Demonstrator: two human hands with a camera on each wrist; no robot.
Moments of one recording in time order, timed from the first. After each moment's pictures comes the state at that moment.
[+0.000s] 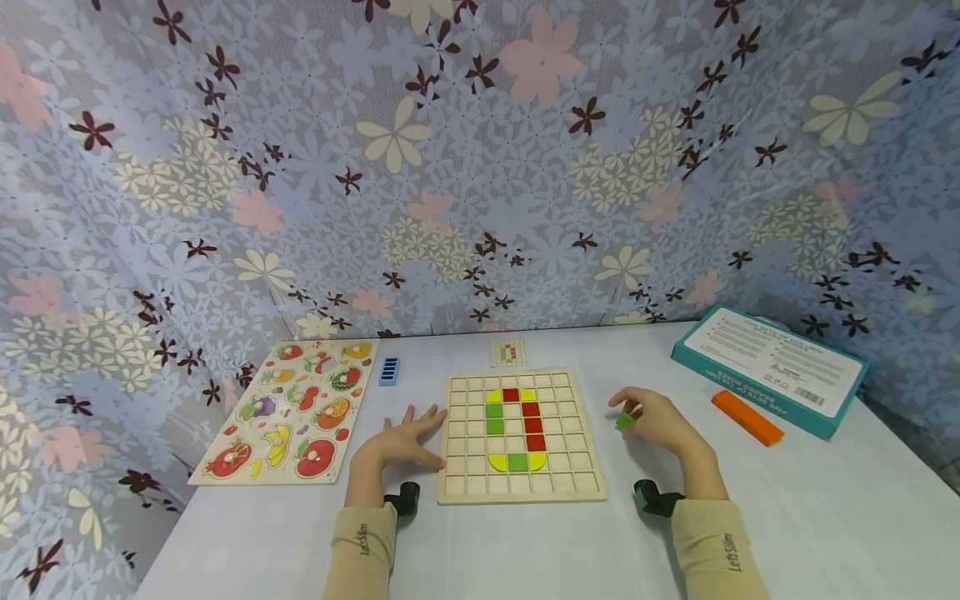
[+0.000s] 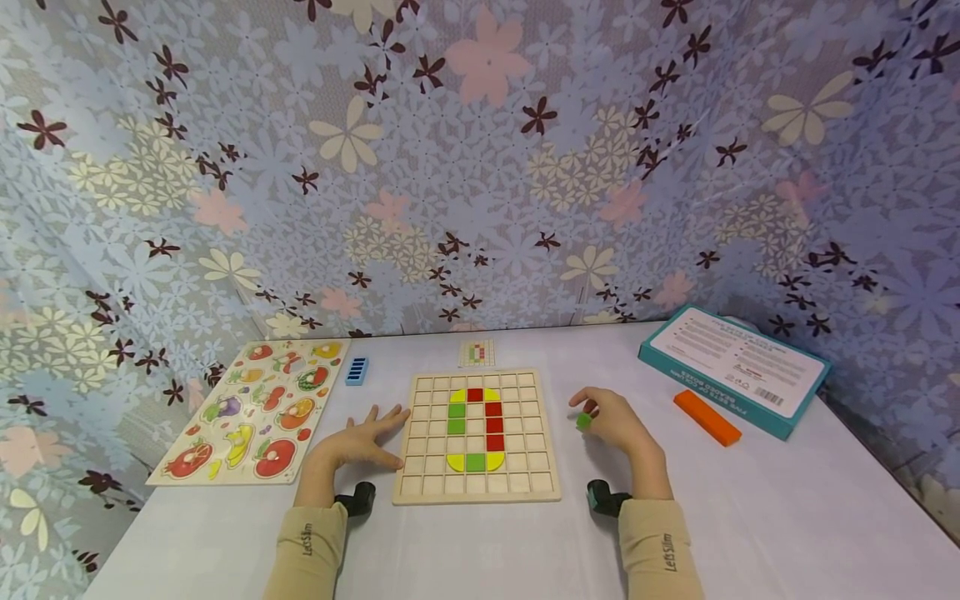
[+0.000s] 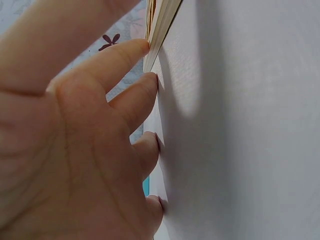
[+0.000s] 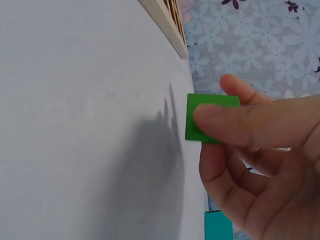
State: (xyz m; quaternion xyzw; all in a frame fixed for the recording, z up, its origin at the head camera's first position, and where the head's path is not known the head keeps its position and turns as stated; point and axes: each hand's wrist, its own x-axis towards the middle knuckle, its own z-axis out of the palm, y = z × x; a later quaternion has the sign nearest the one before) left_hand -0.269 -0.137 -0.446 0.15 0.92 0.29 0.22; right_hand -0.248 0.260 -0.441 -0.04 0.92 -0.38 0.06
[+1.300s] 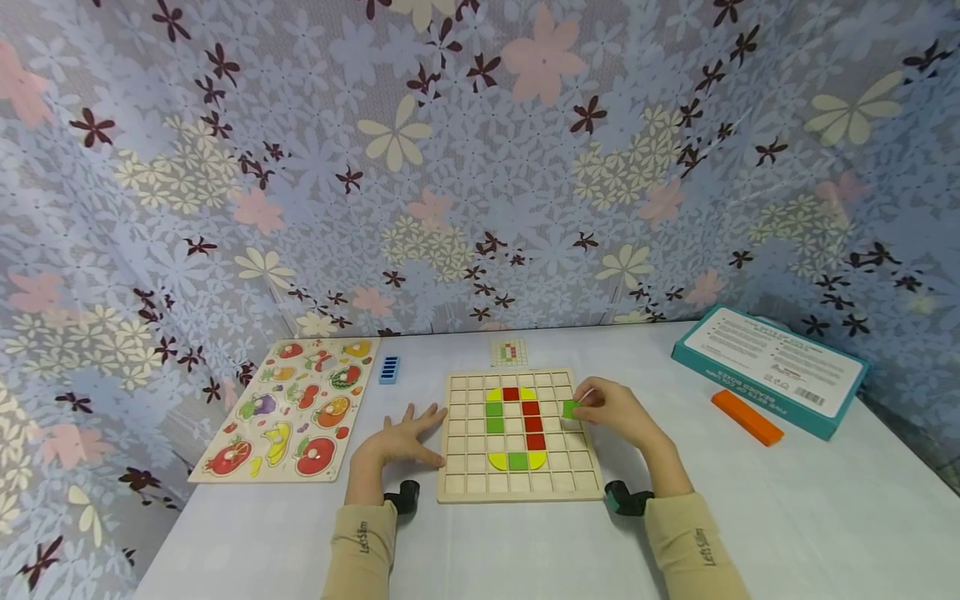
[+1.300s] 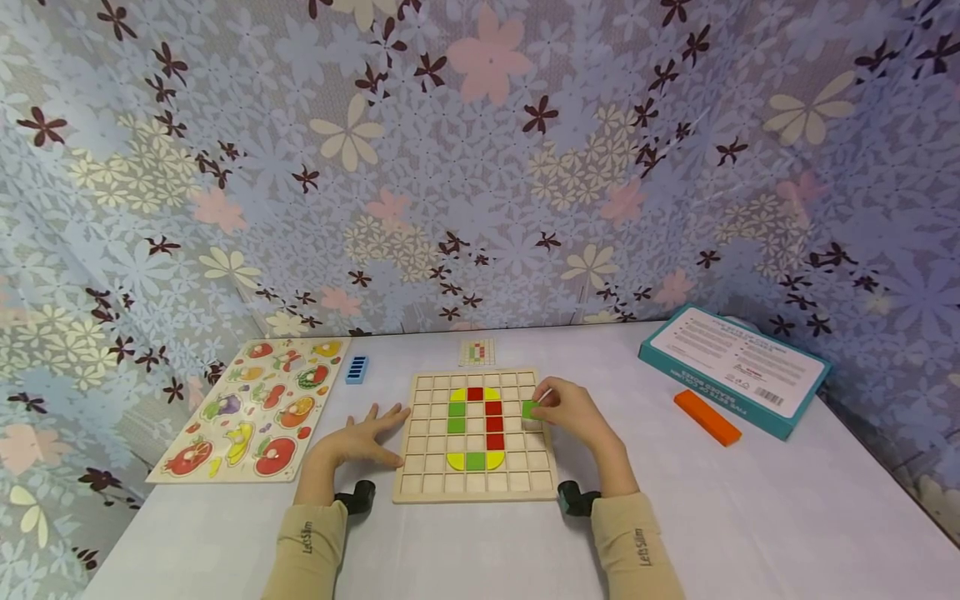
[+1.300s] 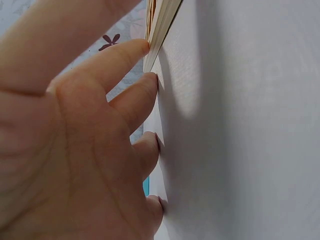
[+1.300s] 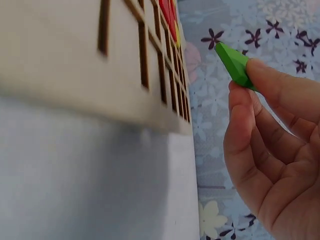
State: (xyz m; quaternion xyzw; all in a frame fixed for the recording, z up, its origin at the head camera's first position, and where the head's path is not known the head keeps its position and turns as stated) left_hand -0.271 -0.136 -0.447 0.15 0.92 0.29 0.22; right_hand -0.257 0.209 -0.434 -0.07 0.89 -0.46 0.03
